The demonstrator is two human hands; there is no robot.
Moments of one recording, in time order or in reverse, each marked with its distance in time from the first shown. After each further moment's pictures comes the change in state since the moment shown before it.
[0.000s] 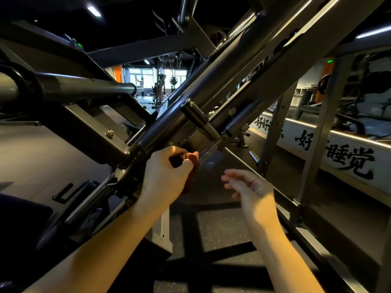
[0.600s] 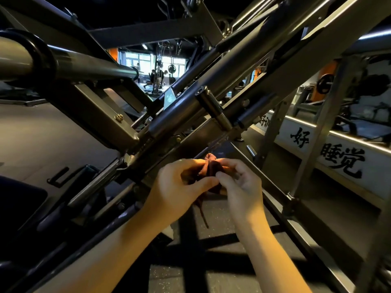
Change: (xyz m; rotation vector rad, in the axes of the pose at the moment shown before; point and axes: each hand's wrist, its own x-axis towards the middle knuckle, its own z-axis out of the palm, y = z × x) left_hand -0.027 -0.035 -0.011 -0.064 -0.228 0.267; right_hand -0.023 -0.009 0.037 -0.035 -0.054 -0.082
